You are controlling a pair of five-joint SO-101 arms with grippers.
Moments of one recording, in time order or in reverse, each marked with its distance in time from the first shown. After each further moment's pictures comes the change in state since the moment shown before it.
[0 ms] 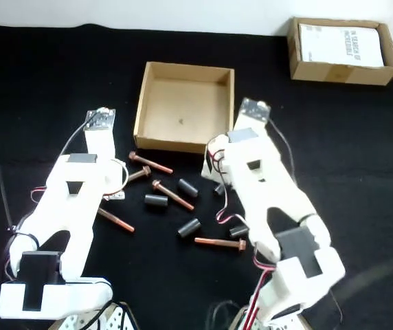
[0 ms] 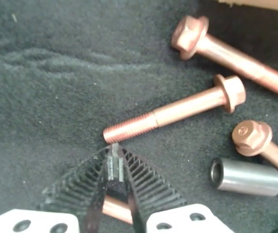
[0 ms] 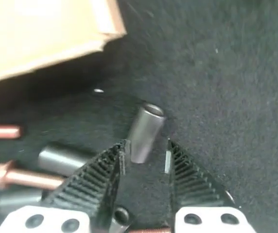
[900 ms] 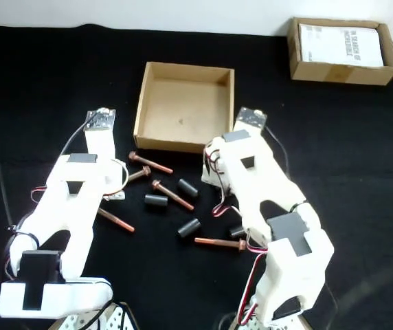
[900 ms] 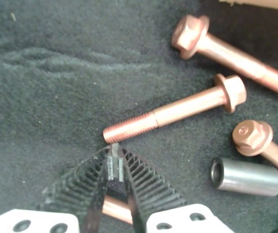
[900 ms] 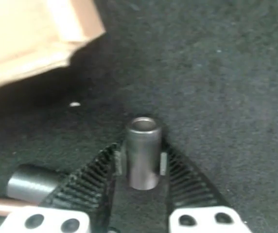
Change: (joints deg) left arm 0.0 0.1 0.0 0.0 0.0; right arm 0.4 8.9 -2.2 -2.6 -0.4
